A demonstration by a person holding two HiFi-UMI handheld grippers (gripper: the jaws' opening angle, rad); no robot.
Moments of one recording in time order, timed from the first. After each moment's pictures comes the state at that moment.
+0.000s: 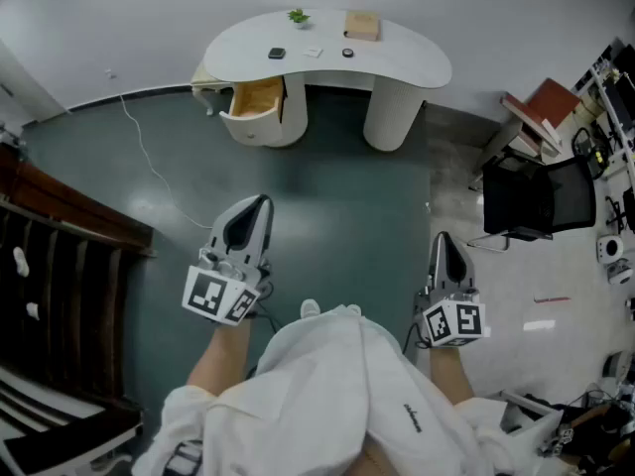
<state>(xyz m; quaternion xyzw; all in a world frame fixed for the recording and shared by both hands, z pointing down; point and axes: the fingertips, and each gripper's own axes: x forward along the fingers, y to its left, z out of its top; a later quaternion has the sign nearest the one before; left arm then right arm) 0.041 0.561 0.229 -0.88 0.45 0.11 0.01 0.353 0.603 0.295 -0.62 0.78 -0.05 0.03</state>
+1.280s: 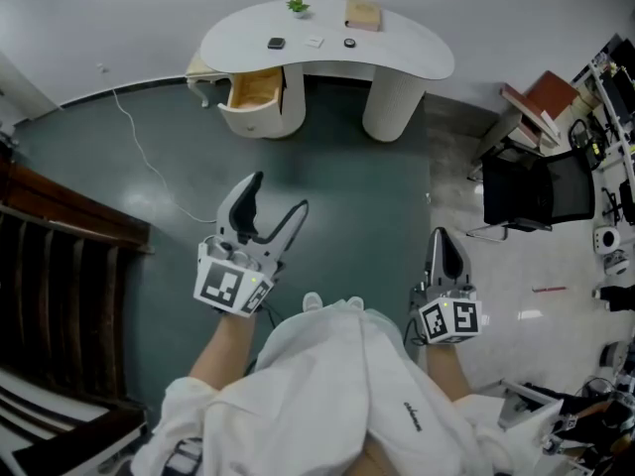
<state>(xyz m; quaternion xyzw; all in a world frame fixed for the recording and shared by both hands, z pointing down) 0.033 0.537 0.239 -0.90 0.43 0.09 0.02 0.305 0.594 0.304 -0.62 0.78 -0.05 0.03</state>
